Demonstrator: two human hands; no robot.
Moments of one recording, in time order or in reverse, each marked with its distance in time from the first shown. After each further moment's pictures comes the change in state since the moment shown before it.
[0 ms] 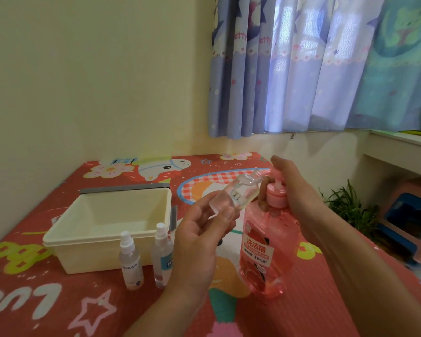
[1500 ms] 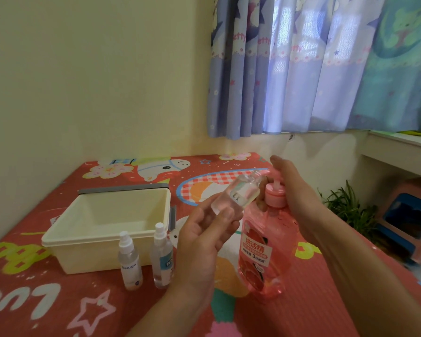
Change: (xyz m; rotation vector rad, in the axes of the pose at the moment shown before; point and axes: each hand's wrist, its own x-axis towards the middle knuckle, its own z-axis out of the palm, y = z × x) left_hand -0.005 0.004 0.007 -0.203 -0.008 -0.092; right_hand -0.001 0.000 -0.001 0.024 0.002 -0.003
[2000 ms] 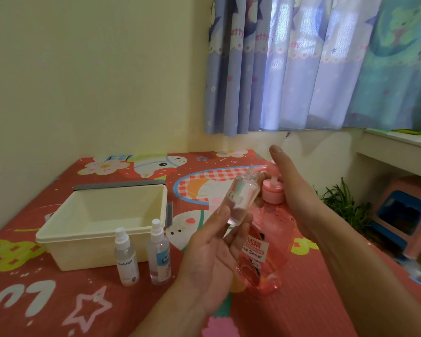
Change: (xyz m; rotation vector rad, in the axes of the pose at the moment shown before) left_hand -0.005 -0.003 0.009 -0.499 -0.036 -0.388; right_hand -0.006 -0.004 -0.001 -0.004 -0.001 0.013
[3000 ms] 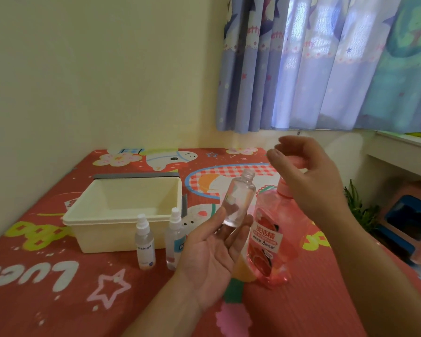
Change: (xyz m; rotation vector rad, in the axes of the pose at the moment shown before) left_hand -0.017 0.018 -0.023 -0.064 0.001 -0.080; right_hand -0.016 -0.009 0.011 -0.291 0.324 -0.450
